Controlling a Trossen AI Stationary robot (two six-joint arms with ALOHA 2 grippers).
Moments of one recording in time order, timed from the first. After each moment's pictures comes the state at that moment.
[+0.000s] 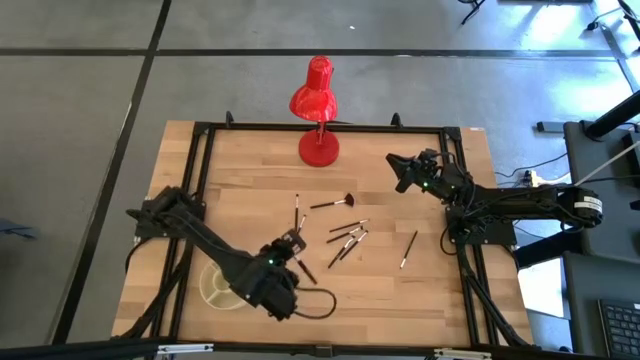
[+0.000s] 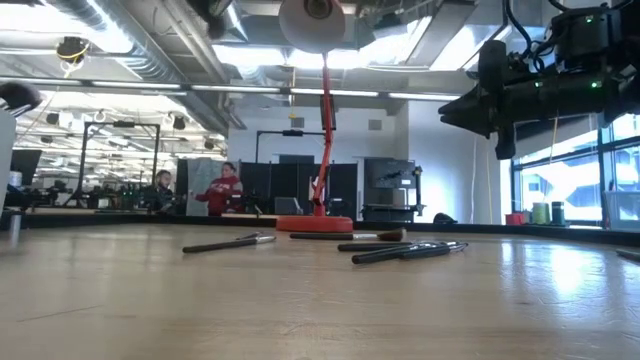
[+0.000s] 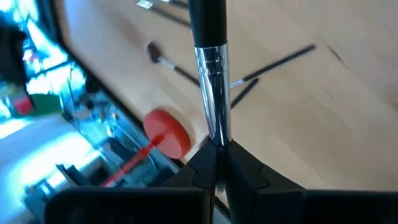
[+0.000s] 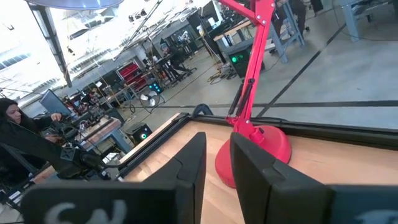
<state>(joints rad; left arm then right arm) -0.61 1.95 1.86 -1.57 -0.73 0.23 -0.35 0.85 0.10 0.82 0.28 0.54</state>
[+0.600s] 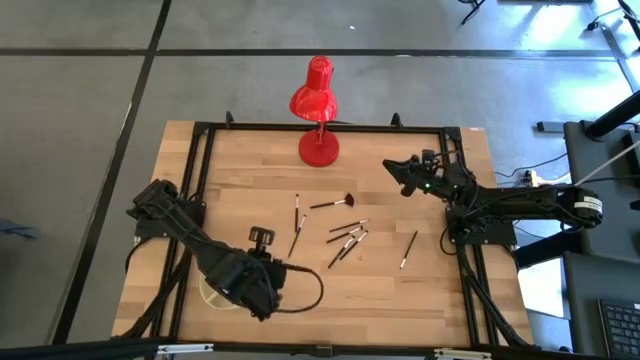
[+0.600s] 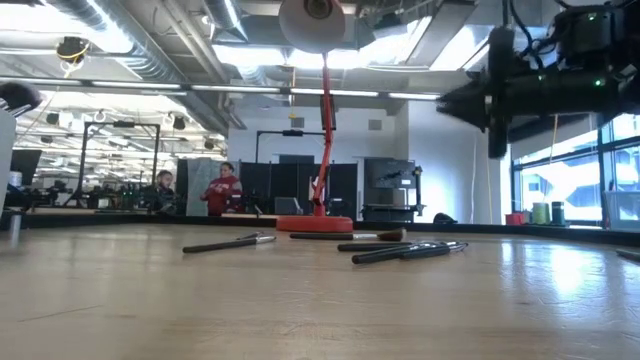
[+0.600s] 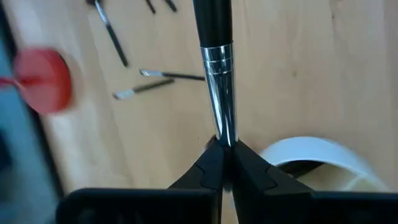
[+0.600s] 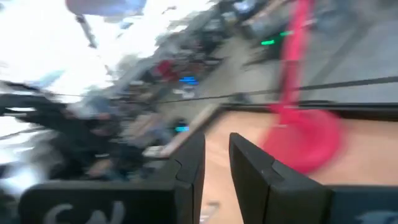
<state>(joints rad) -0.65 1.84 1.86 -1.57 -0.38 -0.47 -0.35 0.85 0.11 0.89 0.07 0.69</state>
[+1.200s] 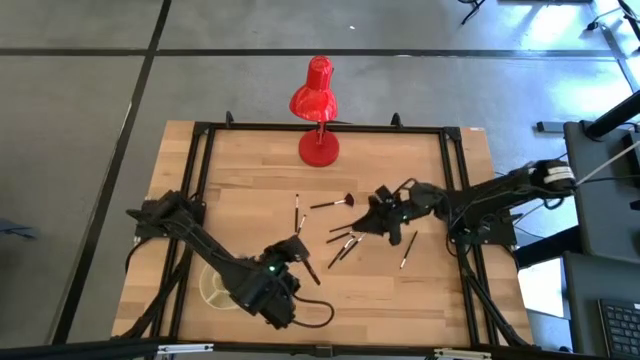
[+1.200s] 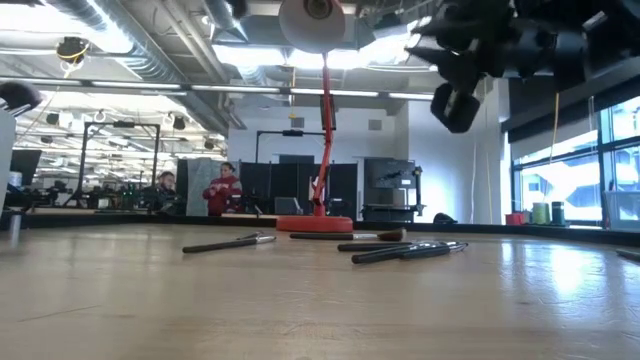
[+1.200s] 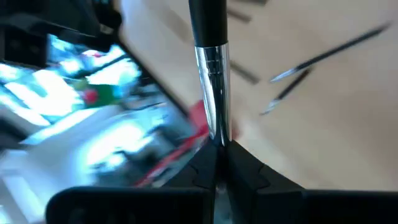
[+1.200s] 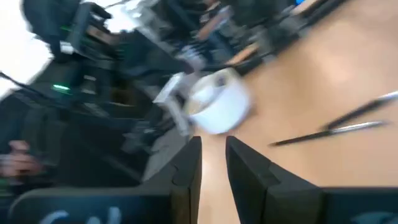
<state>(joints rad) -0.64 1.98 1.86 -1.57 -0.96 0.33 0.07 1.21 0.41 0.79 -0.23 0.77</state>
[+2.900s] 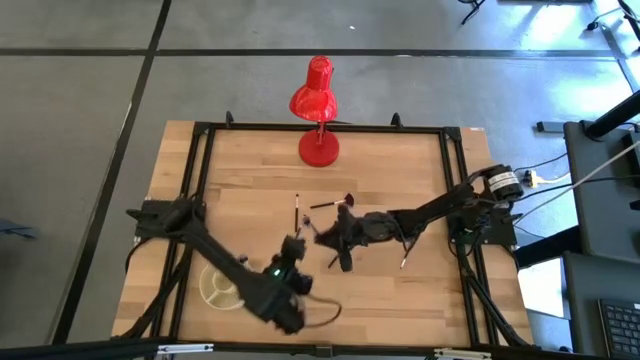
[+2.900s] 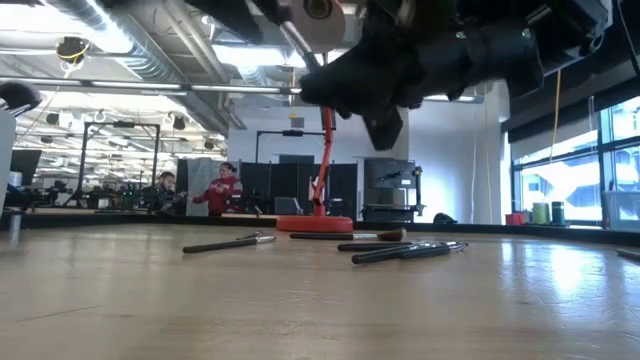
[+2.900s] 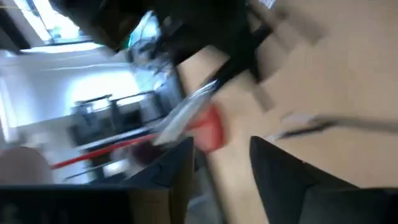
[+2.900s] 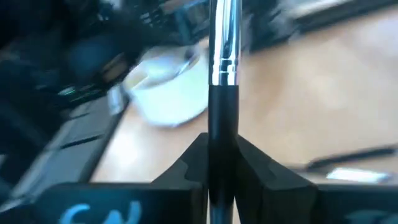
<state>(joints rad) -0.65 2.08 1.86 -1.53 -1.05 -0.21 0.22 1.70 0.77 0.77 0.17 0.35</state>
